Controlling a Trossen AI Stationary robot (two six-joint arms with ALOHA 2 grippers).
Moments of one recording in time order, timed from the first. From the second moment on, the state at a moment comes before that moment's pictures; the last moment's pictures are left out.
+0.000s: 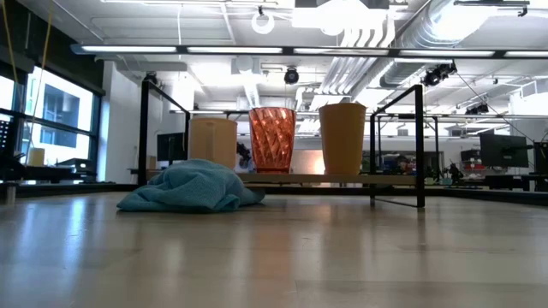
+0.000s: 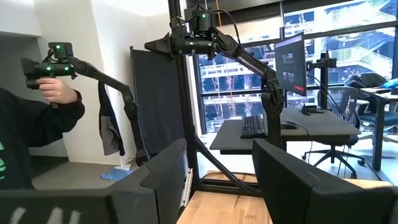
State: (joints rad) left arm -0.98 1.58 2.25 -0.57 -0.19 0.15; right arm -0.19 0.63 1.05 -0.23 -0.52 0.18
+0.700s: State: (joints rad) left arm -0.98 1.58 2.25 -0.60 -0.06 -0.09; right arm -0.19 0.63 1.05 -0.23 -0.47 0.18
